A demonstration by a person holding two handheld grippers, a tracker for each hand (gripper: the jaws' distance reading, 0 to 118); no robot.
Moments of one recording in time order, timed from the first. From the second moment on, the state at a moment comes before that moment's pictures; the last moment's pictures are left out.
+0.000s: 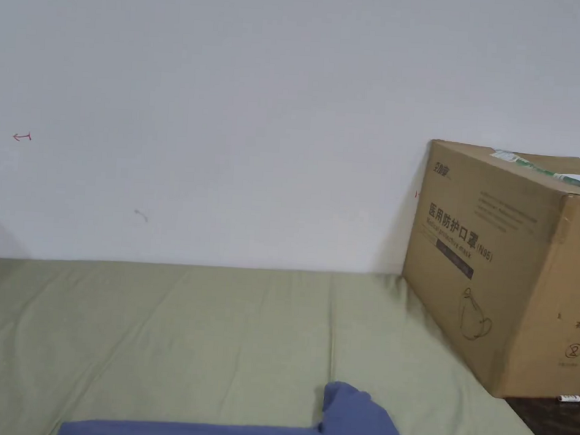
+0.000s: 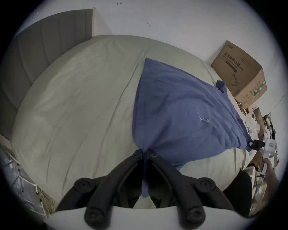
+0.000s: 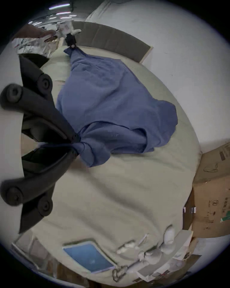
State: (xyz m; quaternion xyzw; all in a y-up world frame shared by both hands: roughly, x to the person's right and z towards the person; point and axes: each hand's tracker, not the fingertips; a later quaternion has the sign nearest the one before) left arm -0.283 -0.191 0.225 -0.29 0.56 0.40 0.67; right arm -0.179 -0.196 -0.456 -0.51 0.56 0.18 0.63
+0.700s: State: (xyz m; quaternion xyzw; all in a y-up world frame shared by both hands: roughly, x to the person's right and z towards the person) left arm -0.203 -0.127 0.194 -0.15 0.57 0.41 0.69; right arm -0.132 -0.138 -0.392 -0.43 0.53 0.15 0.71
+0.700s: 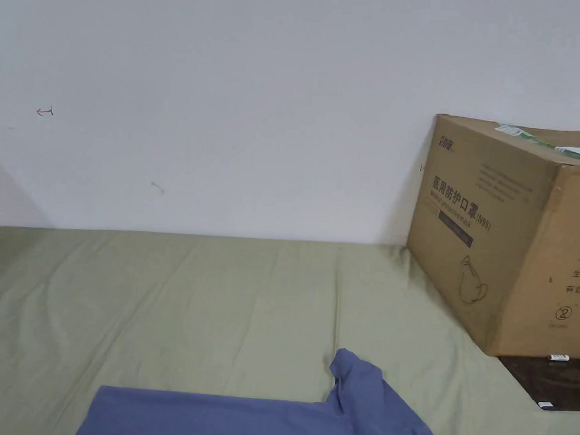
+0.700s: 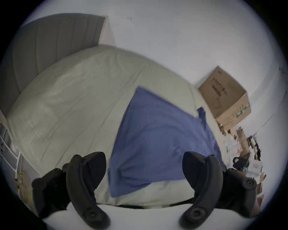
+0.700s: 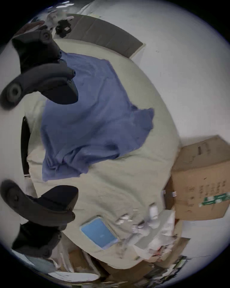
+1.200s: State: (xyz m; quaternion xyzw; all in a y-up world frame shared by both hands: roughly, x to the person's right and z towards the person) left arm -0.289 -0.018 0.115 -0.09 0.61 0.19 0.76; right arm -0.224 -0.020 -0.305 -0.19 0.66 0.03 0.72
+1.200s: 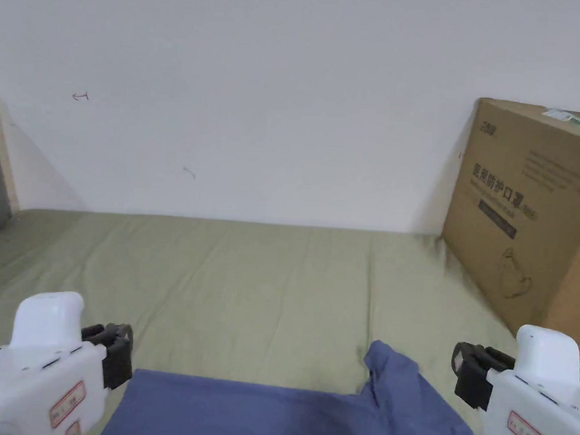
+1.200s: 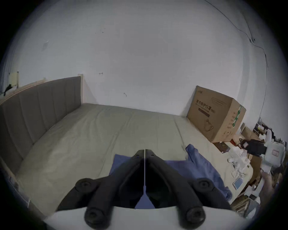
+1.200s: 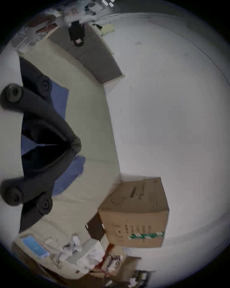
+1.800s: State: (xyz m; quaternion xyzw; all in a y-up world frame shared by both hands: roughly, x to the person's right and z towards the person) left arm -0.577 -0.191 0.150 -0.35 0.53 0.41 0.66; right arm -0.287 -0.096 -0.339 -0.33 0.65 0.08 0.68
